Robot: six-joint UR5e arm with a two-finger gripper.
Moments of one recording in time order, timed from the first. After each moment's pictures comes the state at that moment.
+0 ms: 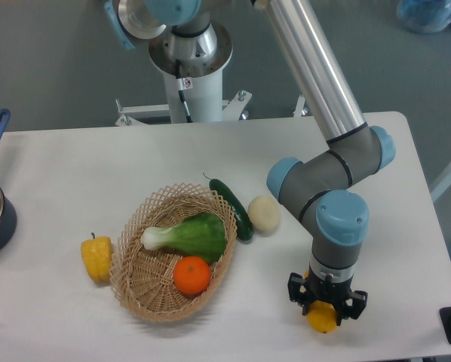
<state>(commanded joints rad) 2.55 -2.33 -1.33 -0.78 1.46 0.88</state>
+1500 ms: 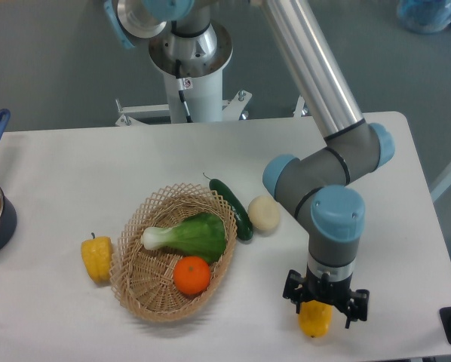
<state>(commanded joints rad) 2.53 -2.19 -1.29 -0.78 1.54 0.90</state>
